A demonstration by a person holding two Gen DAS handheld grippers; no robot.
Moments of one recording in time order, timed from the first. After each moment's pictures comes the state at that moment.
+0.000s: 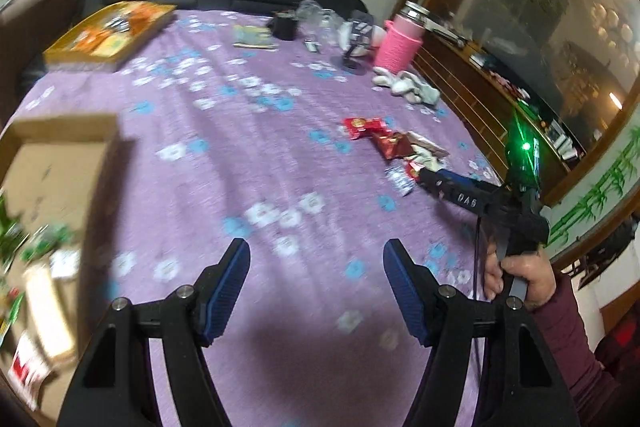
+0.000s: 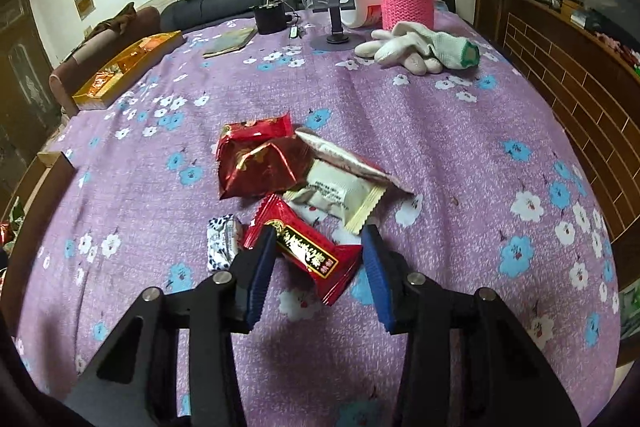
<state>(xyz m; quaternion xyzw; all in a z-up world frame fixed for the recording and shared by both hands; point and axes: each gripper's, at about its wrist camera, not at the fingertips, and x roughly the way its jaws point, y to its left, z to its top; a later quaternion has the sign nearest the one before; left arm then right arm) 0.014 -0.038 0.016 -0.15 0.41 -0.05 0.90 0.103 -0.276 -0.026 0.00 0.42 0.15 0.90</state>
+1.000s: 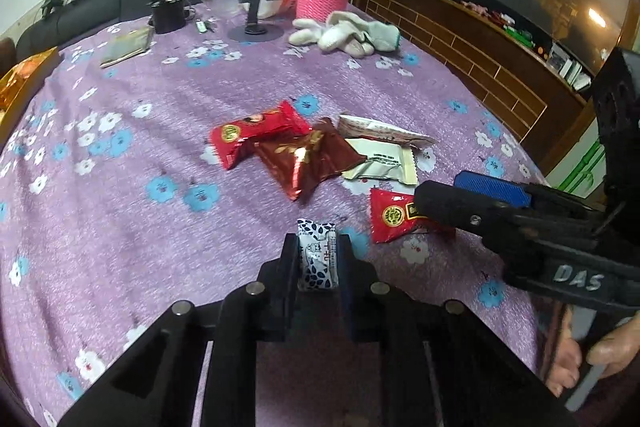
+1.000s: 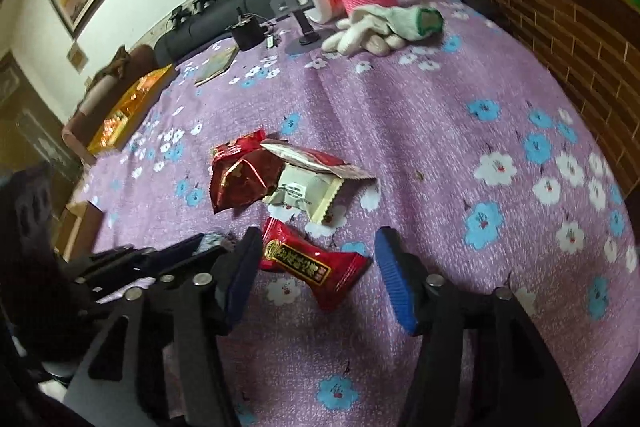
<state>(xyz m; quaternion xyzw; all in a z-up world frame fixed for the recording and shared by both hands) 0.139 -0.144 -0.038 -0.04 0.44 -0.10 0.89 0.104 -0.310 -0.018 0.08 0.42 0.16 0.89</state>
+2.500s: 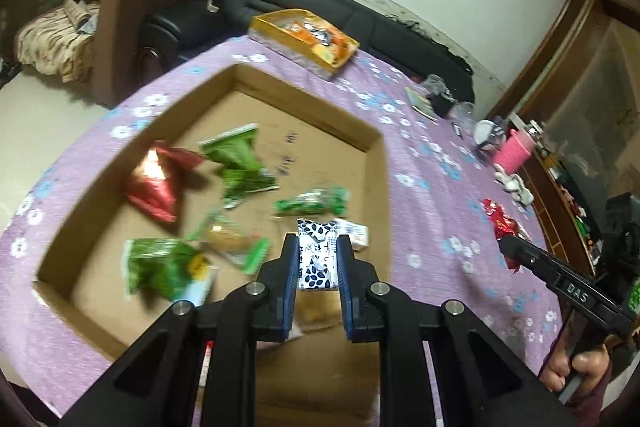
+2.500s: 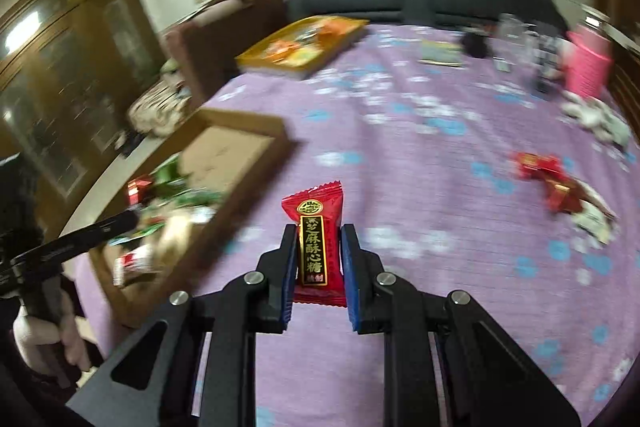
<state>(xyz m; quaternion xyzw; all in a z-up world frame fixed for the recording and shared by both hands) -0.106 0.149 -0.004 -0.28 0.33 0.14 0.89 -0.015 -0.049 0.036 -0.04 0.40 0.35 0.84</state>
